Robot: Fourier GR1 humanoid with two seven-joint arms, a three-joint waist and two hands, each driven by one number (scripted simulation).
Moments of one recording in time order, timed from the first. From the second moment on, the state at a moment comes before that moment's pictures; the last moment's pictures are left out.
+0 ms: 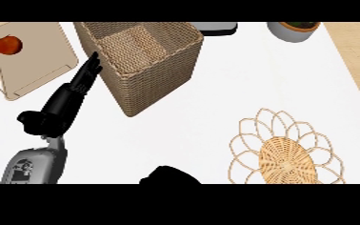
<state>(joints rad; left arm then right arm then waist) -0.20 0.19 0.04 -1.58 -0.06 -0.21 0.02 -0.20 -0.01 0.89 -1.66 0.83 0.35 -0.01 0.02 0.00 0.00</state>
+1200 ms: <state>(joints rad) -0.17 0.19 0.06 -1.60 -0.06 -0.22 0.02 -0.67 0.00 0.43 -2.03 0.03 0.16 0.61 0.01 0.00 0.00</state>
